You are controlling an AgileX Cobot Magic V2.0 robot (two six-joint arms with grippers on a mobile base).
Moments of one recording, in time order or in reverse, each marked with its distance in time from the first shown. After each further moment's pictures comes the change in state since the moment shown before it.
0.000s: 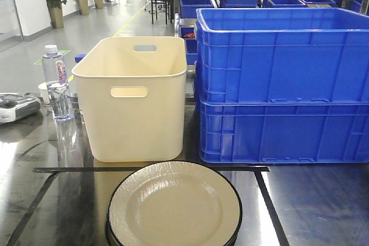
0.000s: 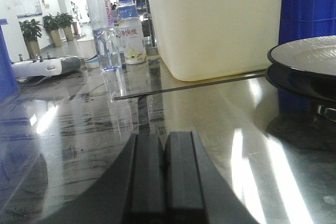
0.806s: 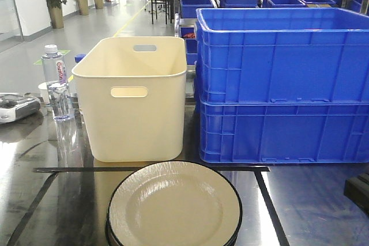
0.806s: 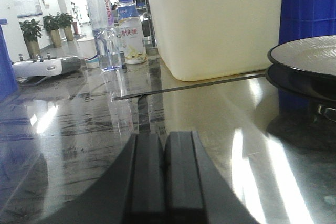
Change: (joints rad) left arm 0.000 0.000 0.000 0.001 -0.001 0.000; right arm -0.030 0.138 0.009 -1.843 0.429 1.886
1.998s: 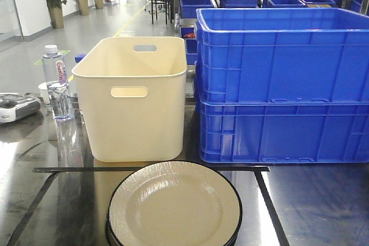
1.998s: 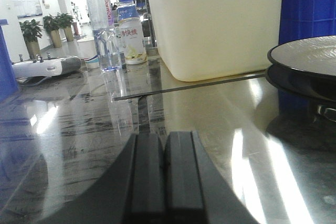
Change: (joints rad) left arm 0.000 0.000 0.000 0.000 0.000 0.000; right arm -0.374 -0.667 0.624 -0.034 -0.082 0.019
